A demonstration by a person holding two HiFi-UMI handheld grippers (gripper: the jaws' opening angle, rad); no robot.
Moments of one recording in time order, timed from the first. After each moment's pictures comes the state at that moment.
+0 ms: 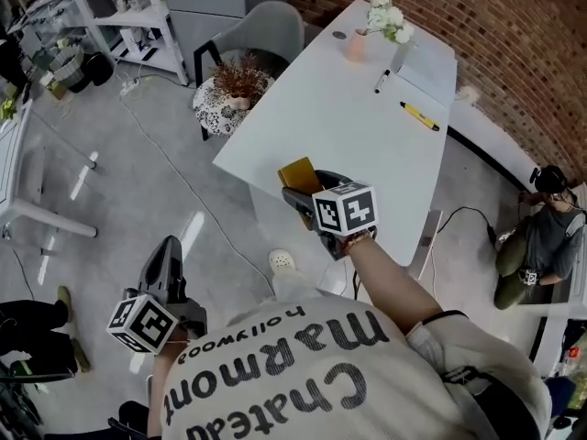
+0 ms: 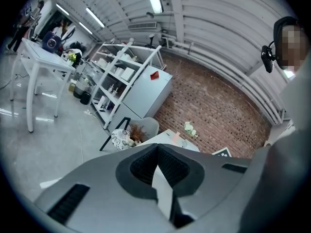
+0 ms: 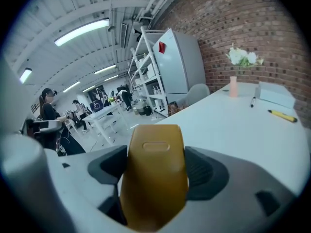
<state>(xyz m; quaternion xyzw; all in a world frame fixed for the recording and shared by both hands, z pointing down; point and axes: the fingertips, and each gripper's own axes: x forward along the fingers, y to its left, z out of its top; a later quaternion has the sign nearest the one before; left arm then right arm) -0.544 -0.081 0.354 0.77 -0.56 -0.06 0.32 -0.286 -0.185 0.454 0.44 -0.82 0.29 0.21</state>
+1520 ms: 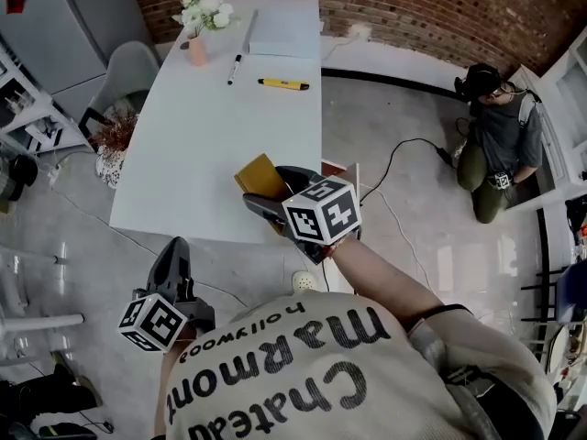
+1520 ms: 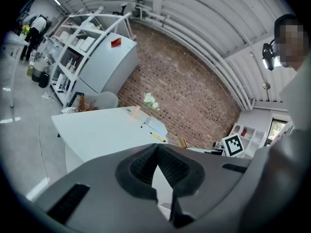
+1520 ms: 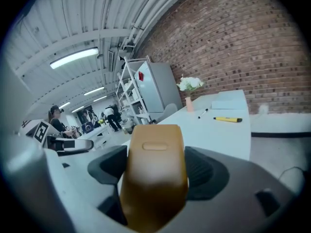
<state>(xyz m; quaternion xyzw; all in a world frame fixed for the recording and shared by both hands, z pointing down) -0.245 -0.087 0.364 0.87 -0.38 0.00 0.33 -0.059 -0.099 0.394 0.53 -0.80 0.28 0.10</state>
